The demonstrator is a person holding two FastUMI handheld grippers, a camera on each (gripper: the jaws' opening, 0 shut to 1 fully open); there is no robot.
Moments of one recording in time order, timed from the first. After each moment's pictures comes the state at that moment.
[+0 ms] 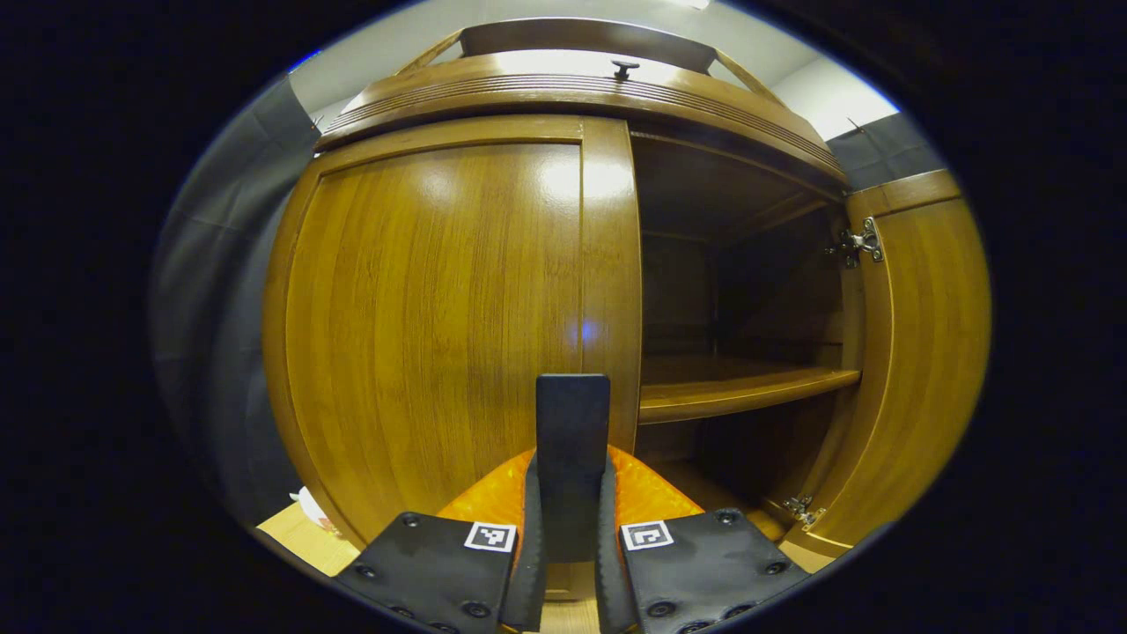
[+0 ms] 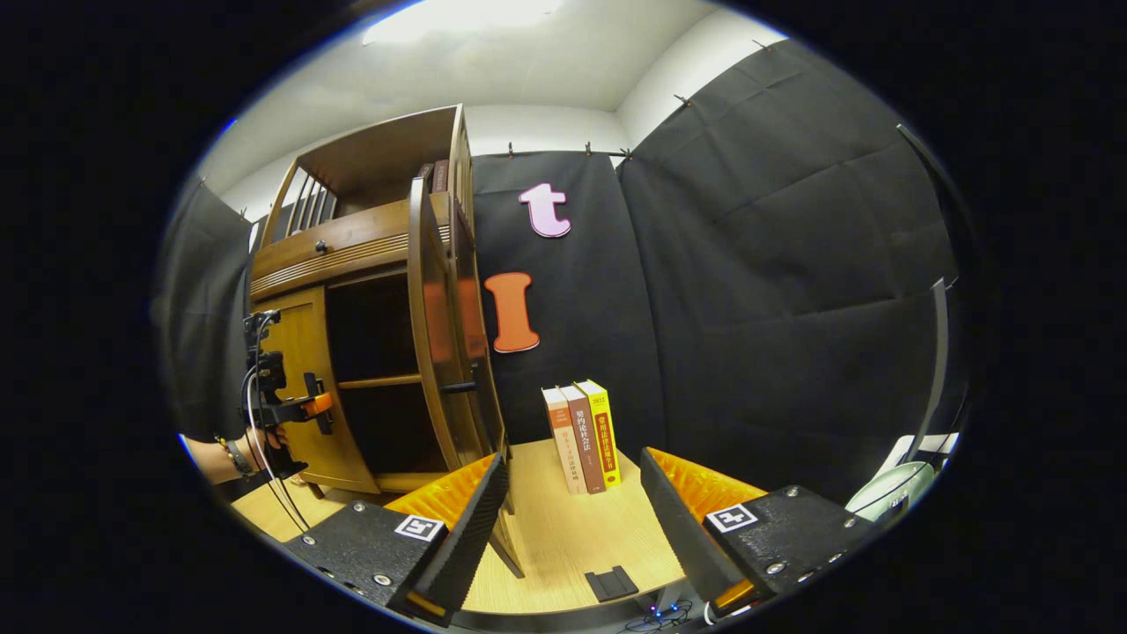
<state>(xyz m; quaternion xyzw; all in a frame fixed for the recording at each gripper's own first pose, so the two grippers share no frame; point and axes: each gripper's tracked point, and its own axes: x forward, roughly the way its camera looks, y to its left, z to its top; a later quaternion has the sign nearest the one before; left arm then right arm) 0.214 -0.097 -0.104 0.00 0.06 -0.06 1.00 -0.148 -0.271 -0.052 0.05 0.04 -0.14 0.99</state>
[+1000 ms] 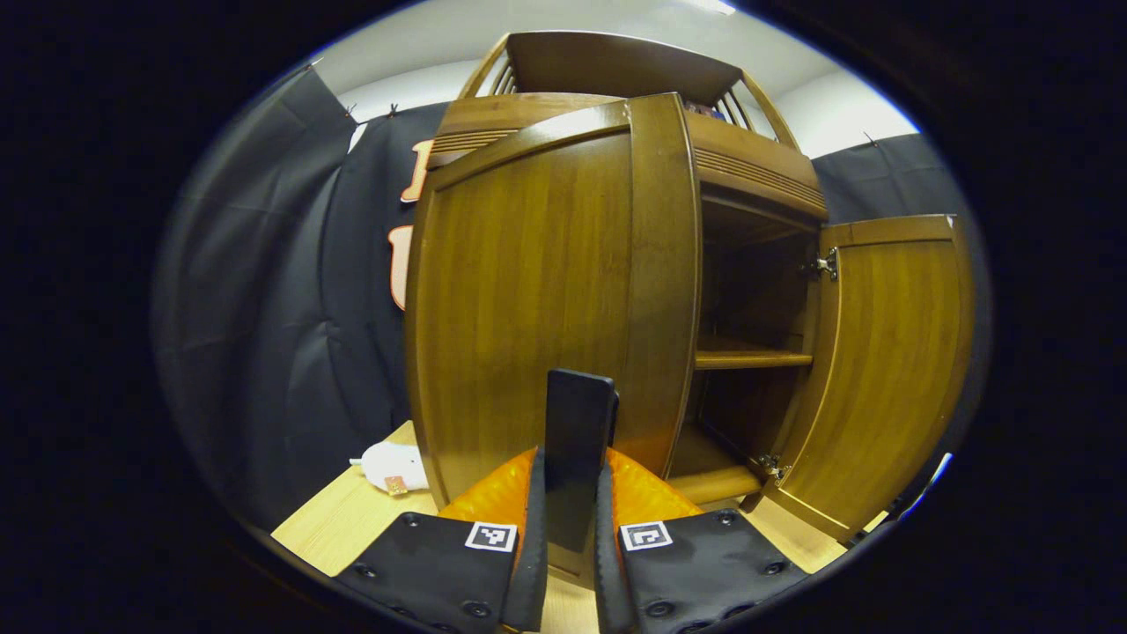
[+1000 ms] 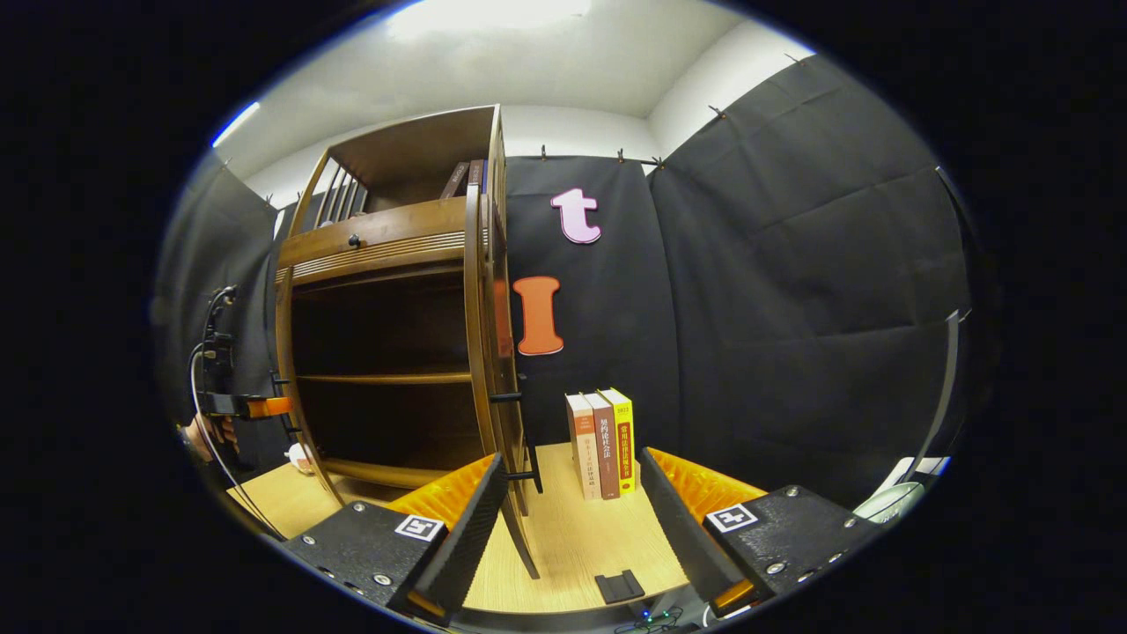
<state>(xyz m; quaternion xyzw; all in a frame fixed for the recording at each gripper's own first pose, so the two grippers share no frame) 0.064 -0.020 -0.075 -0.02 0.10 -0.04 0.99 -0.149 -0.246 -0.027 0.02 0.04 -0.11 0.99</state>
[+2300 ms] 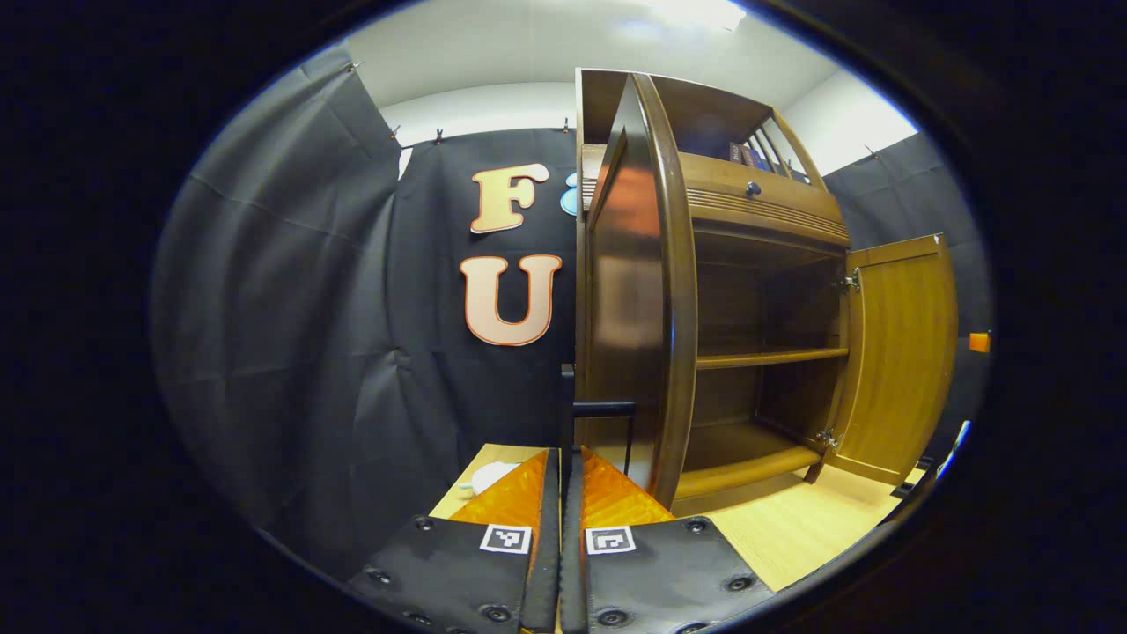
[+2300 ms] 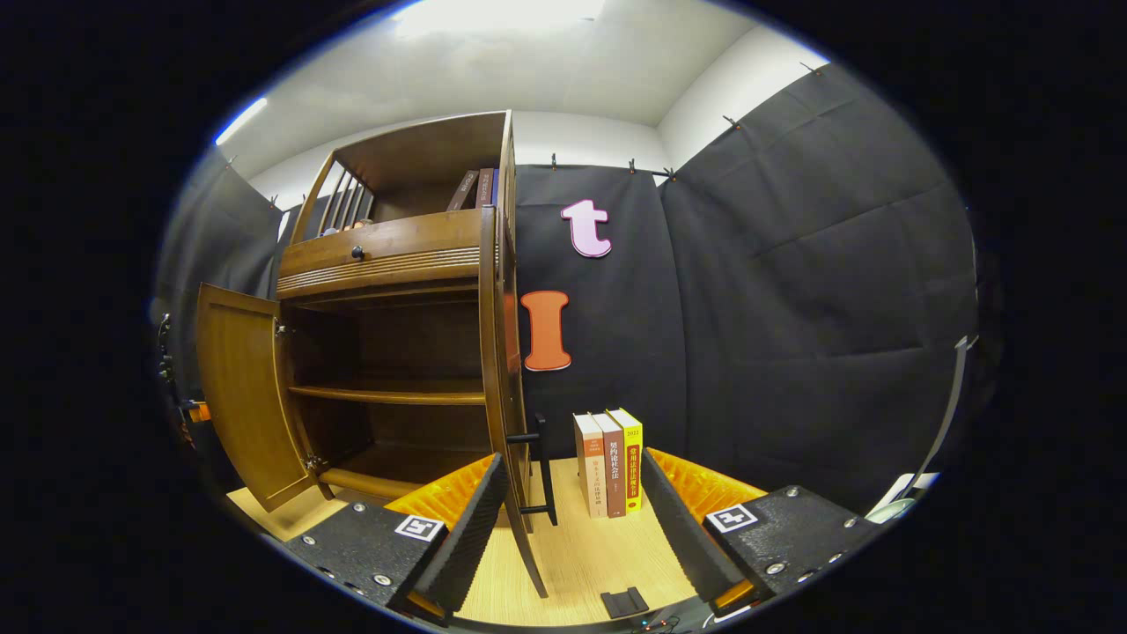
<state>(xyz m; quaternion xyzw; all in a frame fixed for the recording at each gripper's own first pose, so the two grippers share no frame) -0.001 0.174 -0.061 0.01 0.05 -0.03 1.00 -0.122 -0.231 0.006 0.02 0.03 -0.10 0.99</state>
